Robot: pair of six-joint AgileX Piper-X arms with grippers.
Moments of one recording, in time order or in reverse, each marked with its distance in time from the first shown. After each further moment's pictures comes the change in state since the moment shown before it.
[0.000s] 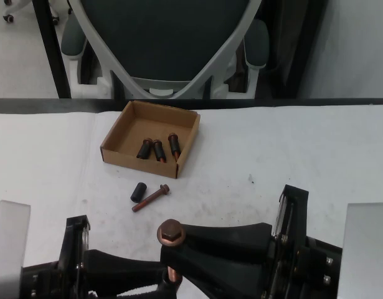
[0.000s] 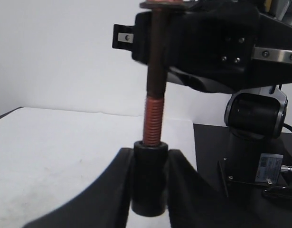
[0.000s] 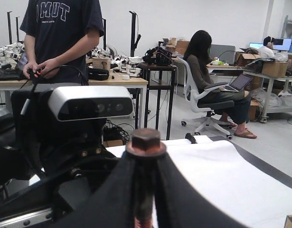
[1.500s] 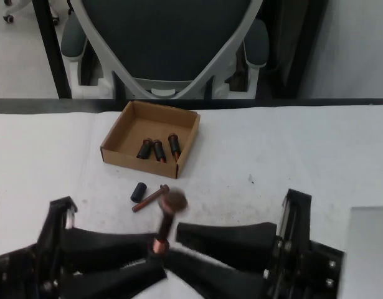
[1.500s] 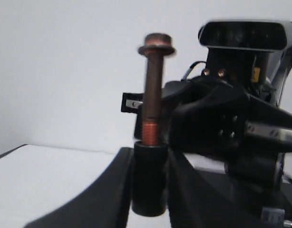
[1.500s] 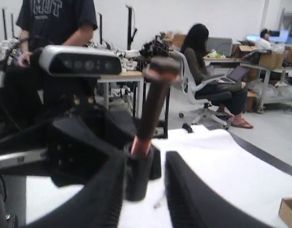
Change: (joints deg) left arm 1.0 0.5 0.1 -14.9 -2.7 -11.6; right arm 0.0 -0.5 1.1 1.6 0.8 0.6
